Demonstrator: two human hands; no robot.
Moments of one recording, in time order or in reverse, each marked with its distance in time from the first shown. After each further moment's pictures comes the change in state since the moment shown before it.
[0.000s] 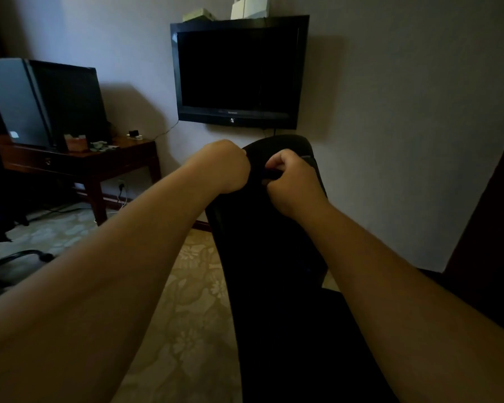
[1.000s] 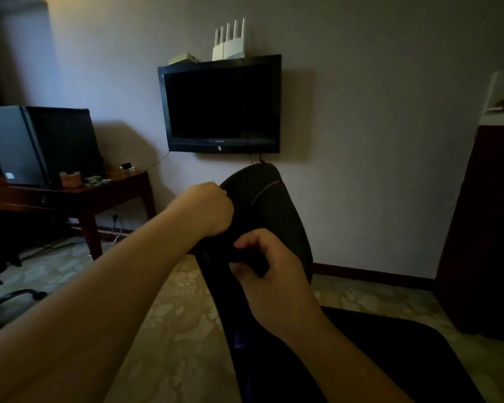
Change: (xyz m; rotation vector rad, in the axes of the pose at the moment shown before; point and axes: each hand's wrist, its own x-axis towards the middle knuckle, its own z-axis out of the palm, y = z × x) left_hand -0.053 0.025 -0.030 -0.003 -0.108 -0.113; right_hand -0.153 -0.029 0.001 0.335 0.020 -0.118
